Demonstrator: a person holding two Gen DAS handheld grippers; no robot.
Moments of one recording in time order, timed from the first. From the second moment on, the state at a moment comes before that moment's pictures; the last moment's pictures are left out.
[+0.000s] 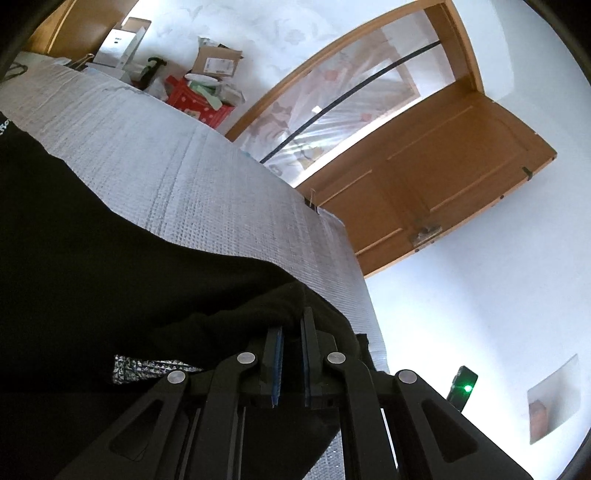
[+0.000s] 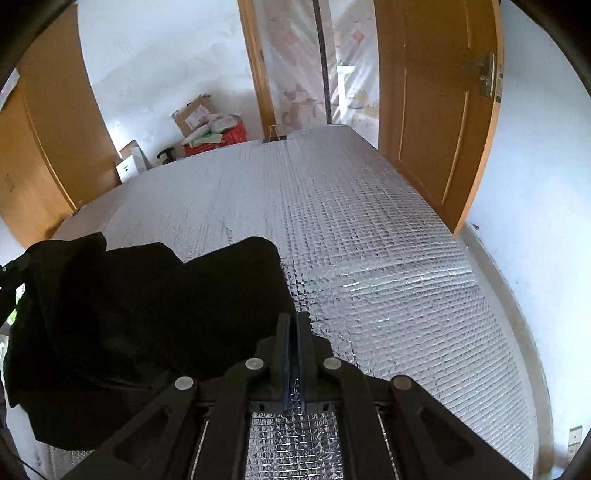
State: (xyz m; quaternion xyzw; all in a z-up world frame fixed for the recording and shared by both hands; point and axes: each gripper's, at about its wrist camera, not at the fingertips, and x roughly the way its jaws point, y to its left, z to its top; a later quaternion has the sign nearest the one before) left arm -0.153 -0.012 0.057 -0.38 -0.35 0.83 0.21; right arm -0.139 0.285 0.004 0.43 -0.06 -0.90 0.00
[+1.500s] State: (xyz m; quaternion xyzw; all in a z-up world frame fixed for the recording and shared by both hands) left arm -0.185 -0.016 0.040 -0.40 -0.34 0.83 0.20; right arm -0.156 0.155 0.019 0.39 0.03 -0.91 0.17
